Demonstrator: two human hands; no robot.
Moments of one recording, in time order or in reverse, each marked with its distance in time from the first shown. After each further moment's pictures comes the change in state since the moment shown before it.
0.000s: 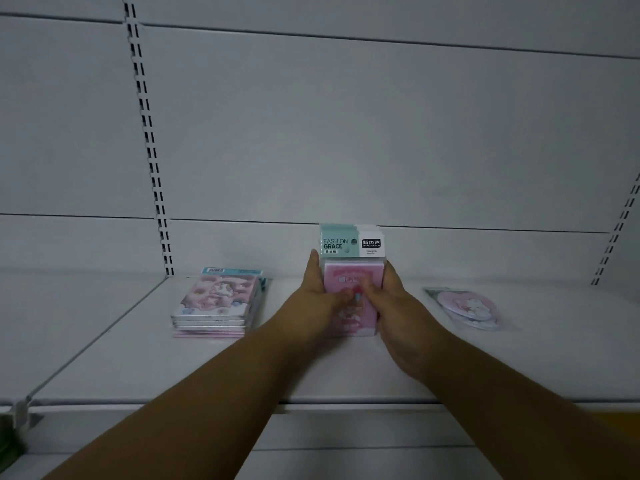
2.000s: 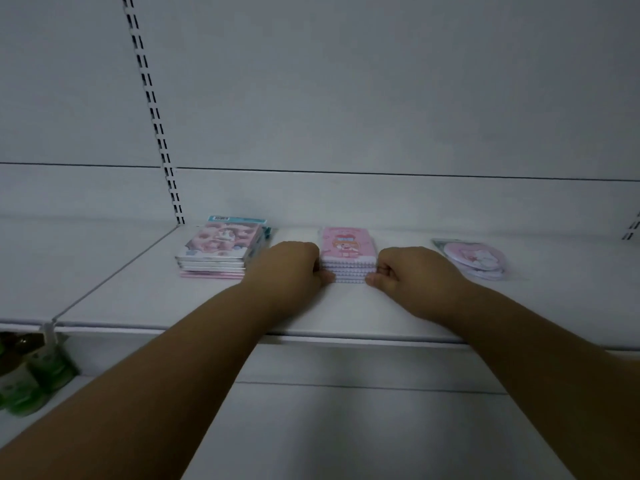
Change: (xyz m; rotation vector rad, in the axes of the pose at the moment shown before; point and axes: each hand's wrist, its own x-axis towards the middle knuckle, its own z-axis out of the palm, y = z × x) left_hand -0.021 0.003 -0.015 1.486 0.071 -0.015; right_hand -0.004 0.005 -0.052 -1.354 -0.202 -0.216
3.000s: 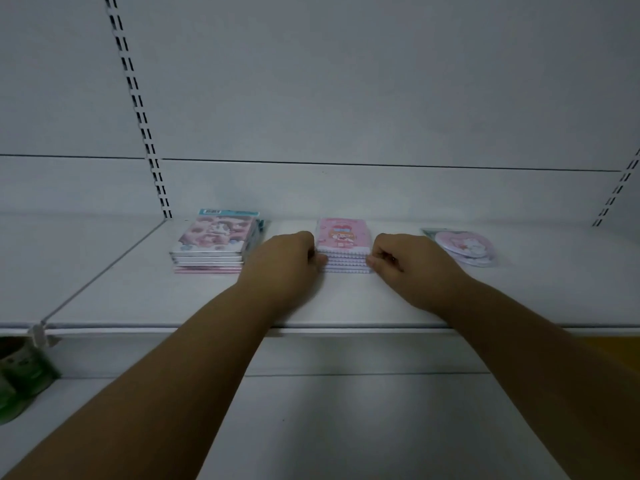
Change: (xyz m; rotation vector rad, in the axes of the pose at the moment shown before) left_hand -0.002 -0.010 0.010 -0.117 0.109 -0.005; right_hand -0.012 -0.008 -0.003 0.101 0.121 -0.048
